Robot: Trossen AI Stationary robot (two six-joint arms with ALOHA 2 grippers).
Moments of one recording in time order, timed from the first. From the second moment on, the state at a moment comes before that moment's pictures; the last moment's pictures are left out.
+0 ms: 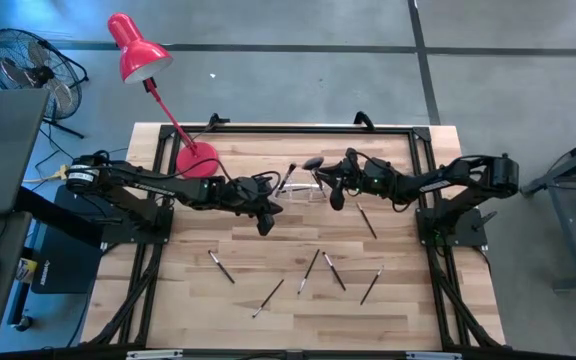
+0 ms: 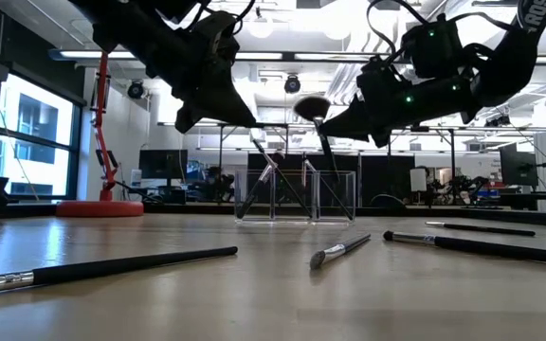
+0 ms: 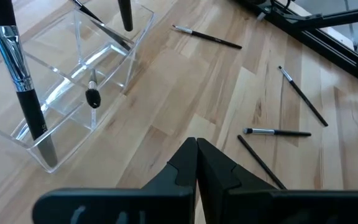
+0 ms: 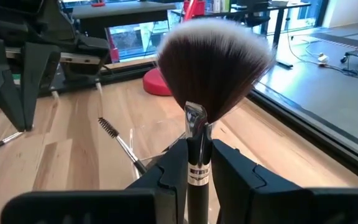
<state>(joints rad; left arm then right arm) 0.01 1.42 0.82 0.03 -0.09 -0.51 -0.30 1.50 0.42 0.91 0.02 0.09</state>
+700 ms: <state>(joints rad) 0.01 1.42 0.82 0.03 -0.09 -0.51 -0.30 1.49 0.42 0.89 0.06 0.09</state>
